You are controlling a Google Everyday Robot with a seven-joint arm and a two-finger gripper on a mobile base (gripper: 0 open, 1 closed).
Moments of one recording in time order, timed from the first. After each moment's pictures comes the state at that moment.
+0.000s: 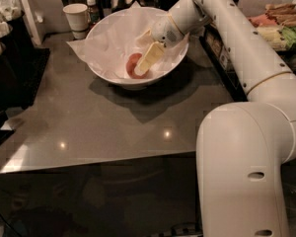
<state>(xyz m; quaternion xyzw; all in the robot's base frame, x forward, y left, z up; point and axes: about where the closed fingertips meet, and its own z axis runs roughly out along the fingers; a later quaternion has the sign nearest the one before) 0.712 0.009 0.871 -0.65 0.65 0.28 0.29</state>
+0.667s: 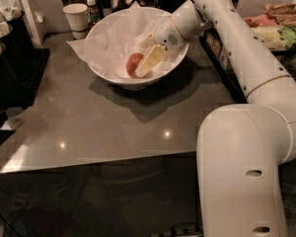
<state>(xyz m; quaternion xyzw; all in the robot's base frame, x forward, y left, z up) 0.717 0.003 0.858 -0.63 0.66 0.30 0.29</state>
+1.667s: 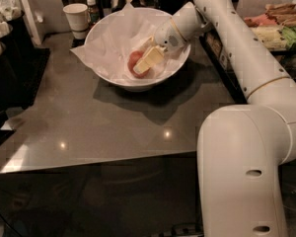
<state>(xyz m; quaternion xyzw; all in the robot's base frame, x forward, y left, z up) 0.718 0.001 0.855 -0.62 0.66 0.30 0.29</state>
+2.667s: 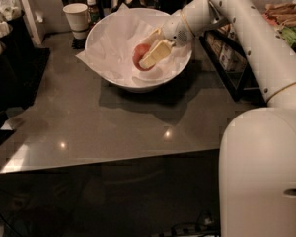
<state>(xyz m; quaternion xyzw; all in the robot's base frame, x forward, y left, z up) 0.709 -0.010 0.891 -0.63 0.63 0.28 0.35</state>
